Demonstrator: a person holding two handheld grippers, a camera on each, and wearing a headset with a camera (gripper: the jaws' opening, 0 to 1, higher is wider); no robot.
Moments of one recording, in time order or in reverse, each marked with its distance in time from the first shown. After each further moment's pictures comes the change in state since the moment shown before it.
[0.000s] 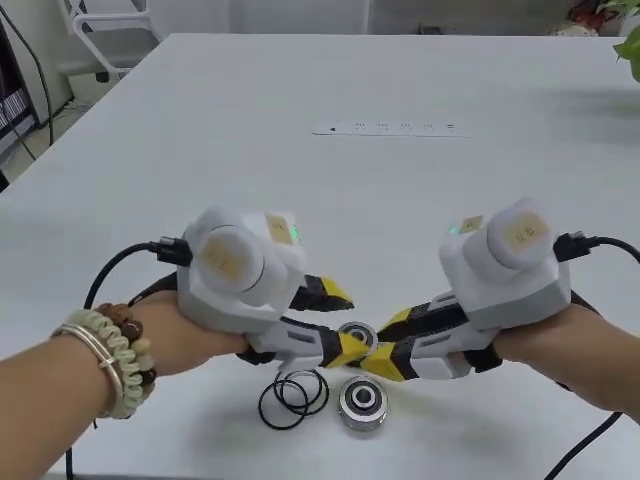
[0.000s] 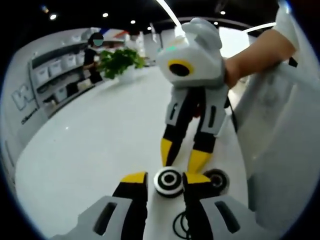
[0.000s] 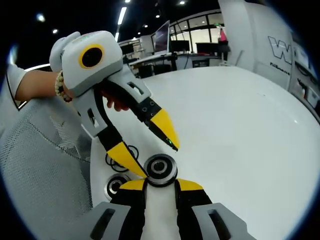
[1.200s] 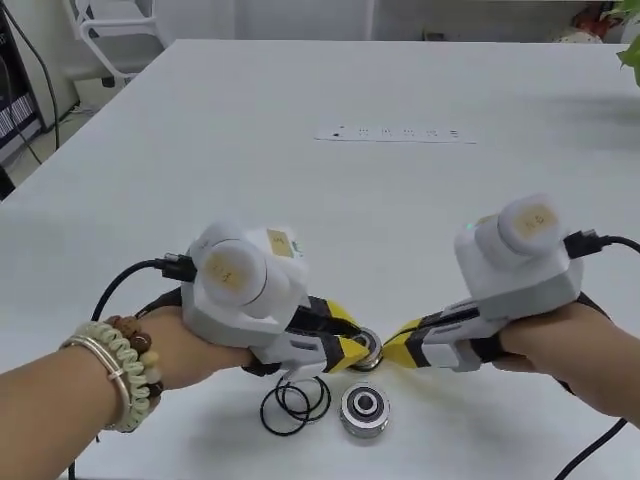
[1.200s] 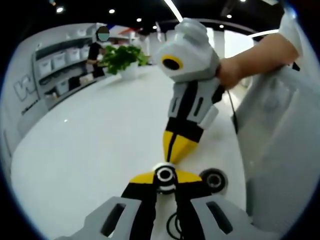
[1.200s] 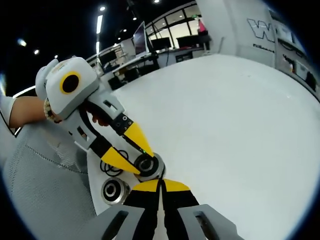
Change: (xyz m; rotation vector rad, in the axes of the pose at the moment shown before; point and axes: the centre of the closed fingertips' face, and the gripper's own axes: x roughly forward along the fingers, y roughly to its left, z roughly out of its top) left arm 0.004 -0.002 -0.005 -0.063 -0.014 0.007; right arm -0.007 -0.016 -0.005 0.209 0.003 -0.024
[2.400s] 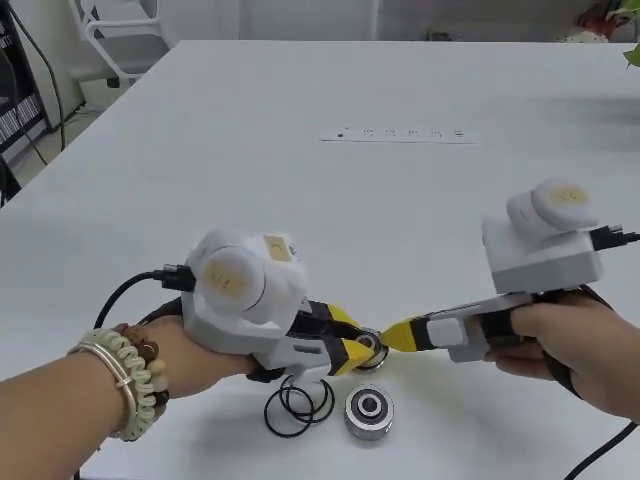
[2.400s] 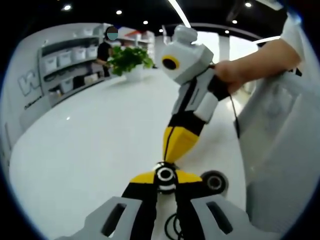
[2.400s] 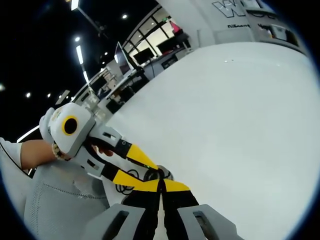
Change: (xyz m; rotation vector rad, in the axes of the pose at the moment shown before) left arm -0.002 -0.001 -0.001 -0.036 -0.024 0.022; right arm -0.008 0.015 0.018 0.262 -0.099 0.084
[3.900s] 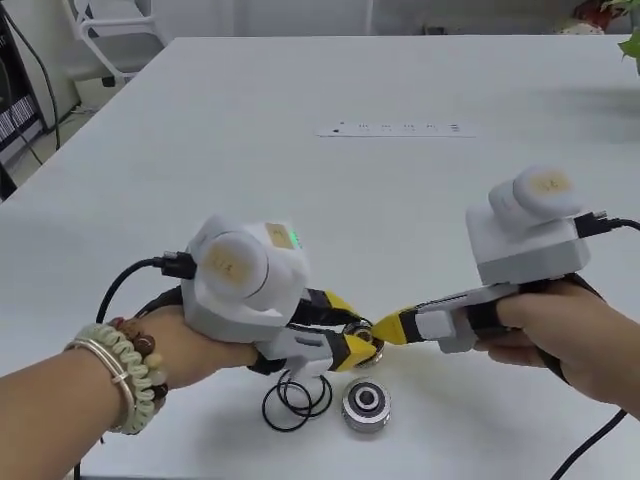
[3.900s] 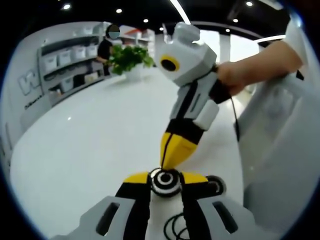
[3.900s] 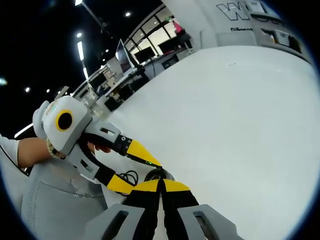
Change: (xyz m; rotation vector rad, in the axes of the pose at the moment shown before) left arm -0.003 0.000 0.012 -0.007 0.011 0.006; right arm 0.002 -0.001 0.003 -0.032 0.005 -0.024
